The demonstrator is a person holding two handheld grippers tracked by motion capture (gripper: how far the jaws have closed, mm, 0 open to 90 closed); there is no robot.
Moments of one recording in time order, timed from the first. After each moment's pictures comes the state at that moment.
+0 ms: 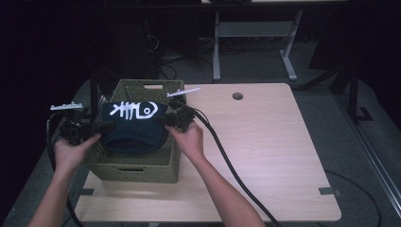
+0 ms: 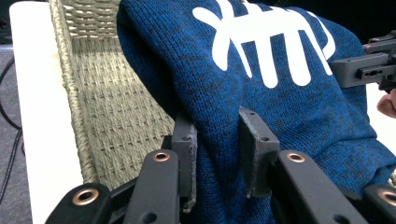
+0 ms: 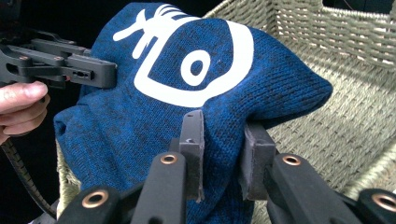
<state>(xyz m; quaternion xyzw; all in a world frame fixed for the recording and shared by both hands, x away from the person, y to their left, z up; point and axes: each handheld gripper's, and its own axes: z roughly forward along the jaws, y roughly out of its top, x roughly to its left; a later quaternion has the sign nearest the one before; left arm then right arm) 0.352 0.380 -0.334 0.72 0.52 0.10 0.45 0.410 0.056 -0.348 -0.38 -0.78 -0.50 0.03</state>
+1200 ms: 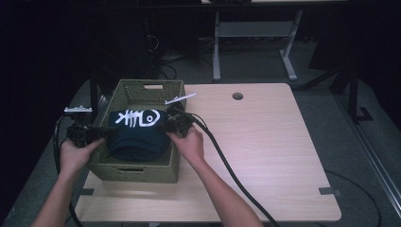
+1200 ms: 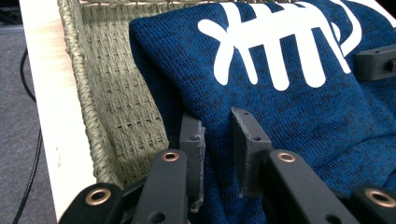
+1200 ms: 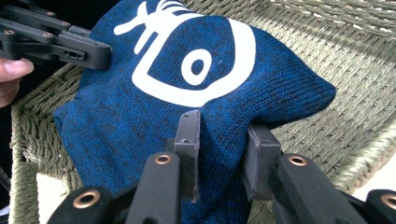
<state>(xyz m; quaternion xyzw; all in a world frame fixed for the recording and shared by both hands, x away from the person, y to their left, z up) 0.361 0.375 -0.352 0.75 0.52 0.11 0.38 0.410 0.063 -0.371 -0.38 -0.80 -0.46 0.02</state>
